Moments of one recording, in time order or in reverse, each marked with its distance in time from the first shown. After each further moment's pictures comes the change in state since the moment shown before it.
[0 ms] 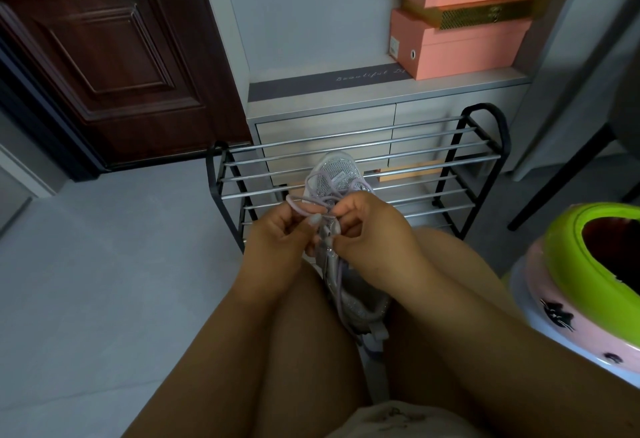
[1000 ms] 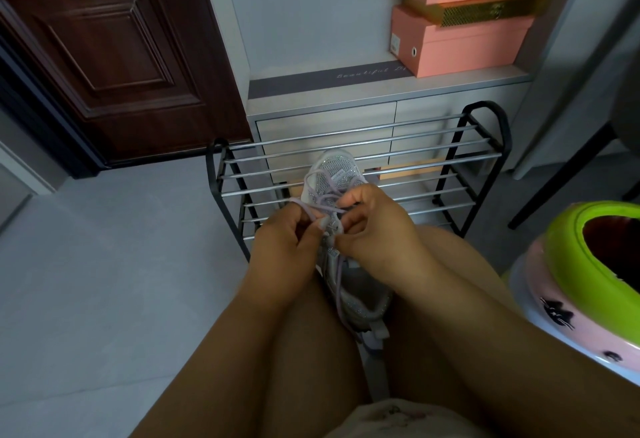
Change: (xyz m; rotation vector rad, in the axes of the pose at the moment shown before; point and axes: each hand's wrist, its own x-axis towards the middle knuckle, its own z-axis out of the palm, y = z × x) left_hand -0.004 -0.004 0.005 0.372 0.054 0.075; right_hand 0.005 0.005 -0.001 0.077 0.005 0.023
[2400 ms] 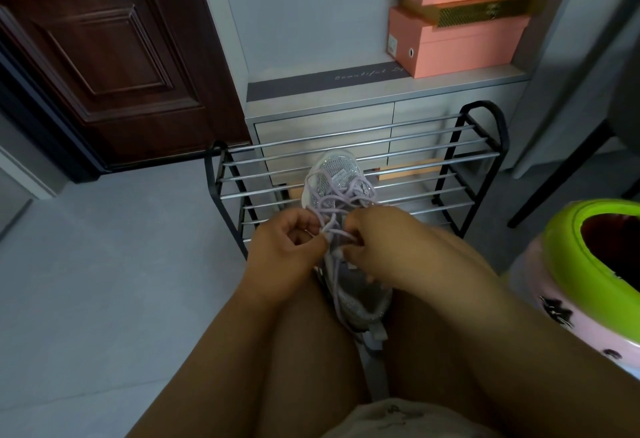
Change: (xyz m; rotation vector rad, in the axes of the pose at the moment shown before) left_hand 0.001 -0.007 -0.002 -0.272 -0.103 -0.108; right_hand -0.010 -0.033 -0.027 -0.687 -0.342 -0.070
